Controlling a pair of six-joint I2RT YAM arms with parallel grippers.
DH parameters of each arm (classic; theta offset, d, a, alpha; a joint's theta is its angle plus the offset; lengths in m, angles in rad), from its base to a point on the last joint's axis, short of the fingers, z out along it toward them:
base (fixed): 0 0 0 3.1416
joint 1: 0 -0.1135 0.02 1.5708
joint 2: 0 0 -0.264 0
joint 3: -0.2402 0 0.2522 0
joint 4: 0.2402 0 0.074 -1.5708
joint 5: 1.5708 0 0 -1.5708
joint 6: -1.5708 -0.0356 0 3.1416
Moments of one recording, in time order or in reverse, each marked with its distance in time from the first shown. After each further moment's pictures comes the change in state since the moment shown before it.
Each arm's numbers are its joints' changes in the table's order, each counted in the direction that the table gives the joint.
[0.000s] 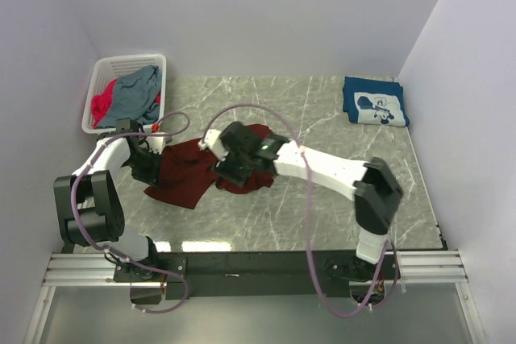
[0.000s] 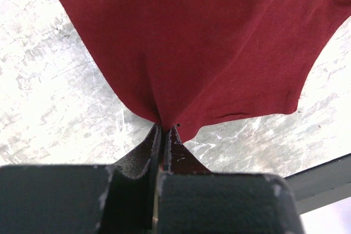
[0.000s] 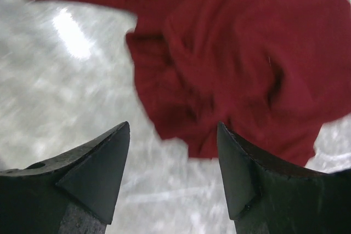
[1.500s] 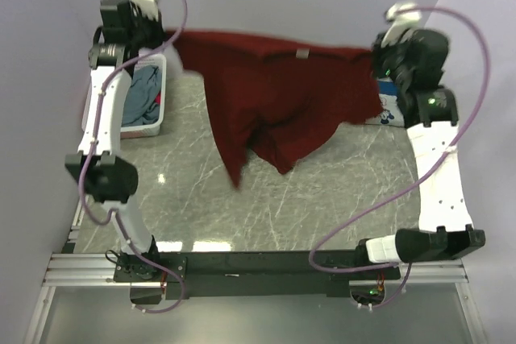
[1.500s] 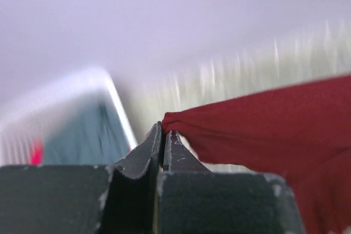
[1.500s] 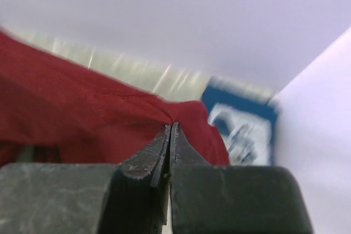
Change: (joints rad) left arm 0.175 0.287 -1.111 -0.188 -0.018 0.275; right arm 0.905 -0.439 -0.229 0.017 -0.125 -0.059
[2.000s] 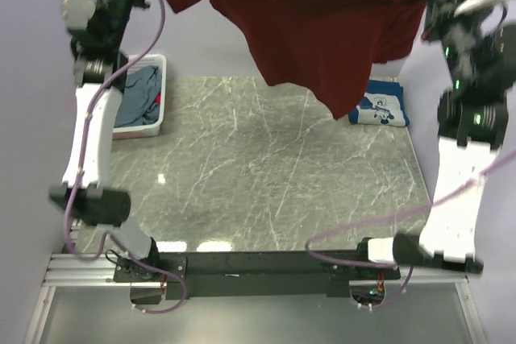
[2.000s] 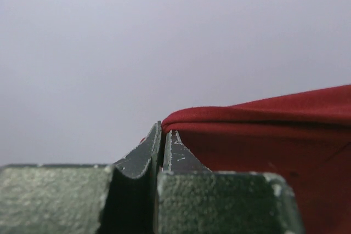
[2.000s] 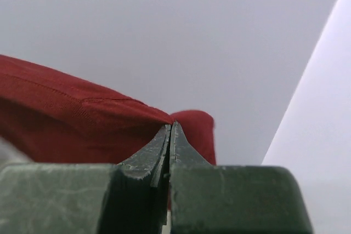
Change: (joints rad) left arm 0.042 -0.074 -0.078 -0.730 -0.072 0.241; right arm 0.216 0.052 -0.422 -0.254 -0.141 -0.143
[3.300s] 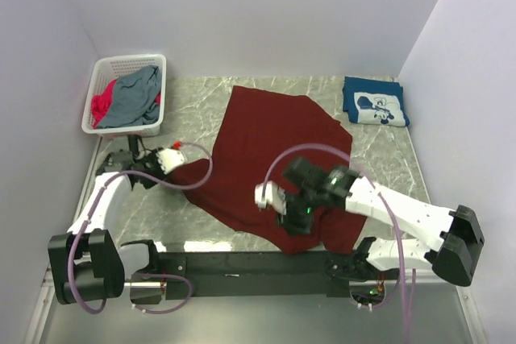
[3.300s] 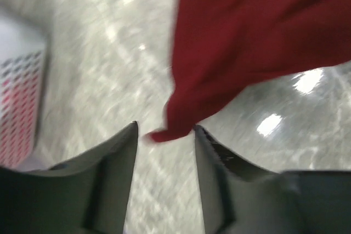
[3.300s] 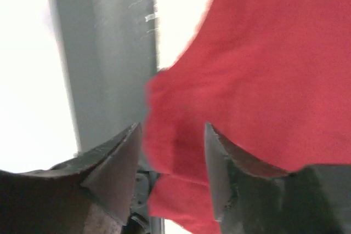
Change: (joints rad) left arm -0.156 -0.592 1.480 0.600 0.173 -1.241; right arm -1.120 -0.204 1.219 0.537 -0.189 0.461
